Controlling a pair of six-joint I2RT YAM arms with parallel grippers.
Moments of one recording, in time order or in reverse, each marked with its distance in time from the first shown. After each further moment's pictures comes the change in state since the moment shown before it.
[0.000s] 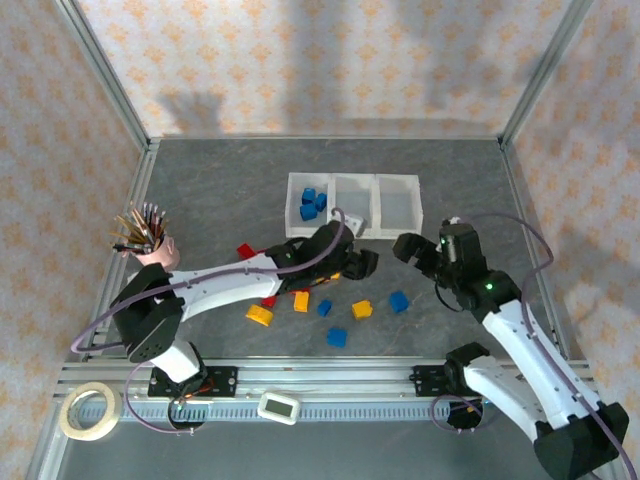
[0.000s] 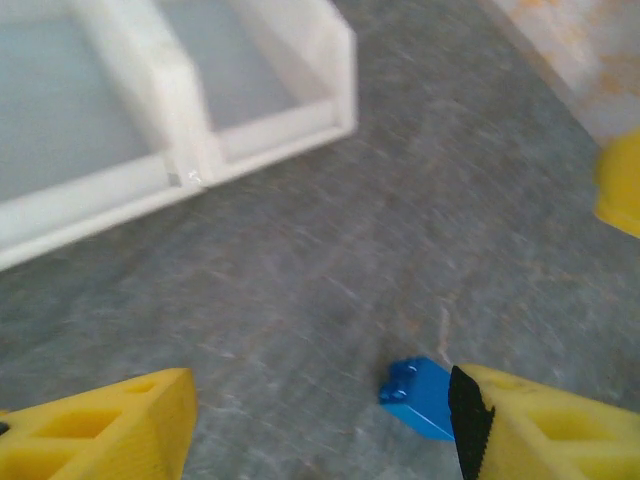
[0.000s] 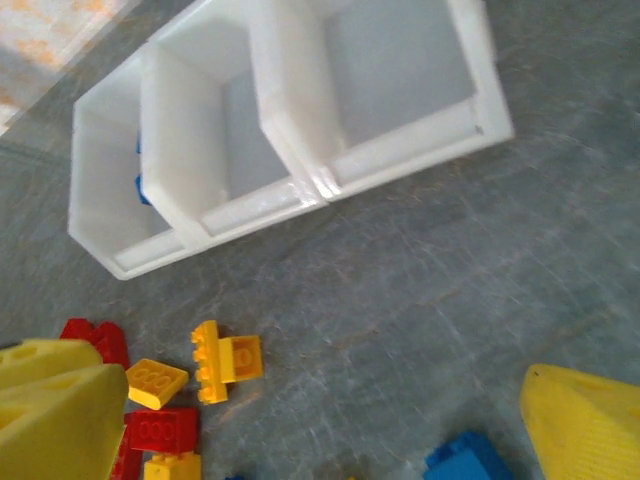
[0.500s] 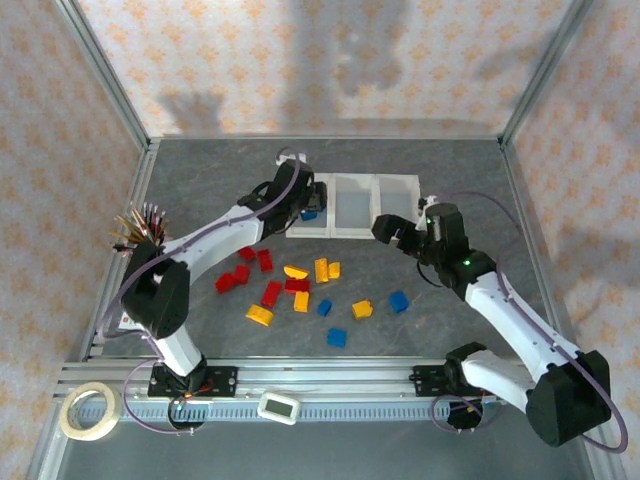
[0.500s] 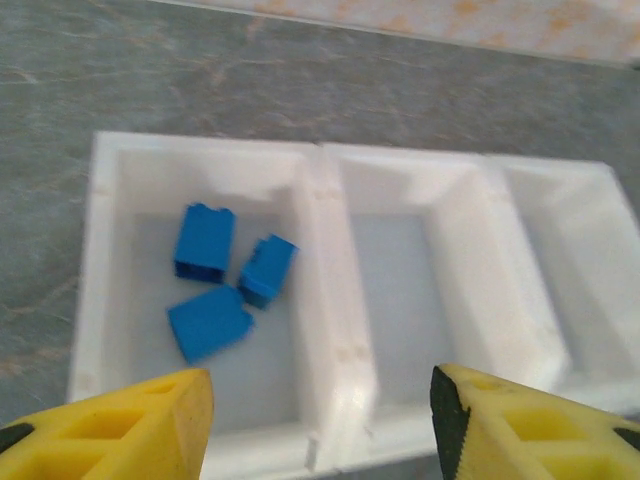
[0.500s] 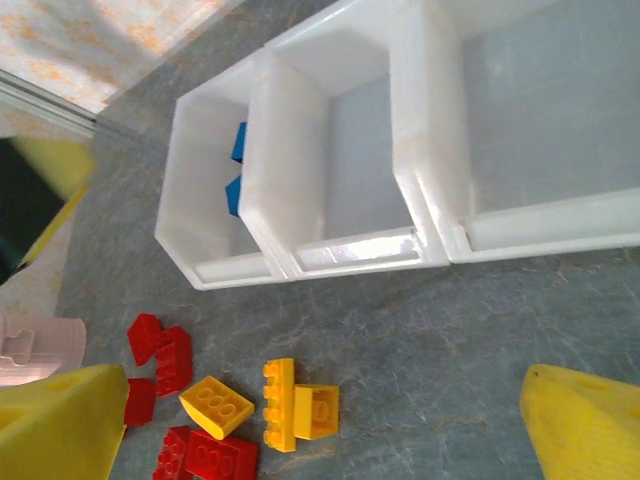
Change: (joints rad) left arm 0.354 0.055 0.195 -0.162 -0.118 -0.045; right arm 0.005 0.249 0.024 0.356 -0.157 -0.095
